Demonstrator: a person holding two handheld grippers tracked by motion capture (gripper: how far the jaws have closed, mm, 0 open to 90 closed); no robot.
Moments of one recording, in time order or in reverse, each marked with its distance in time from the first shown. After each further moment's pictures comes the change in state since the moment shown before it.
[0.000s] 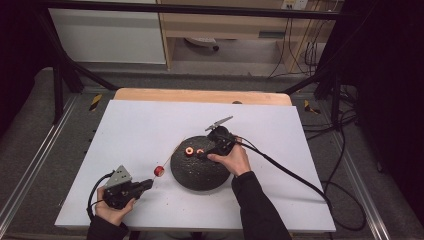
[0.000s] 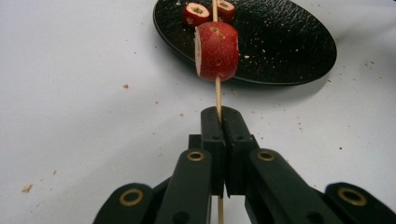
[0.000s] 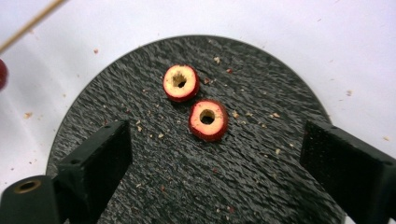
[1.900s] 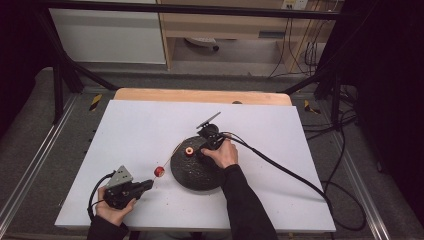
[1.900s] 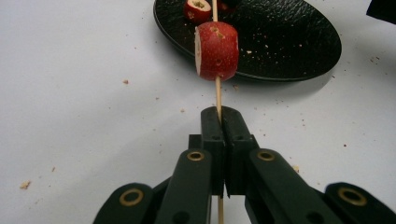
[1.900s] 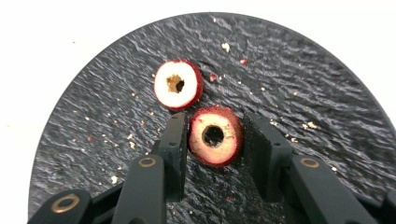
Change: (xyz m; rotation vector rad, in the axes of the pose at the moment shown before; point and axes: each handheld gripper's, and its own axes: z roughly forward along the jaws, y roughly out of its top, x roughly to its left) left arm -0.001 -0.001 0.002 0.017 0.006 0.003; right arm -0.006 0.019 0.039 0.159 0.050 0.076
